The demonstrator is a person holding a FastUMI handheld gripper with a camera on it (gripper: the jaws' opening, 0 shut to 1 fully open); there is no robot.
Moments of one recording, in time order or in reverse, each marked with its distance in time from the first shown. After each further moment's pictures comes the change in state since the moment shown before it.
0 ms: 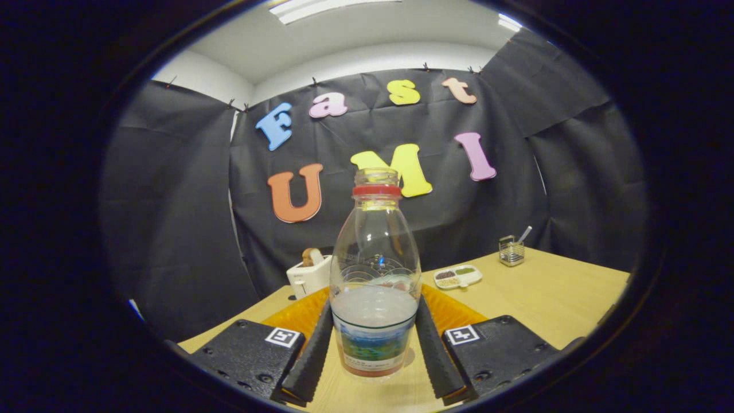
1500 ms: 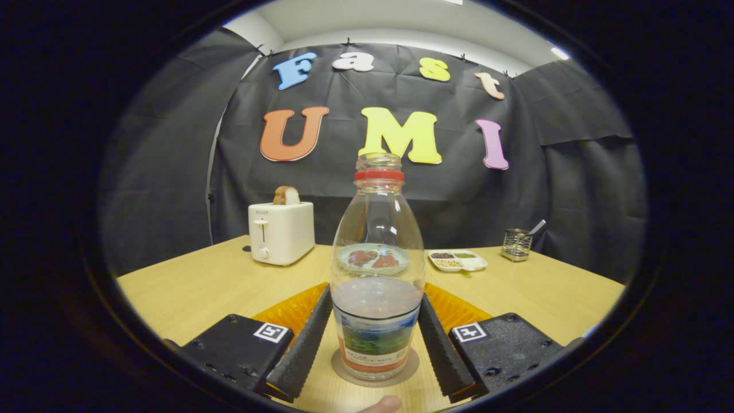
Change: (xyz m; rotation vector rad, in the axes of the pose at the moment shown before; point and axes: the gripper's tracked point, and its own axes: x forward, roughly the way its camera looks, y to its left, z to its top) arm 0.104 0.002 -0.134 -0.226 0.105 -0.078
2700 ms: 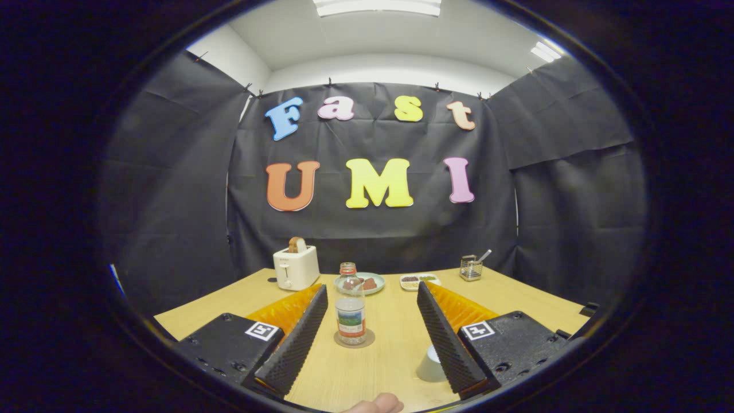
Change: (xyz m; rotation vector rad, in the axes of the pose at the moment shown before) arm -0.241 -0.062 0.127 0.057 -0.115 -0.016
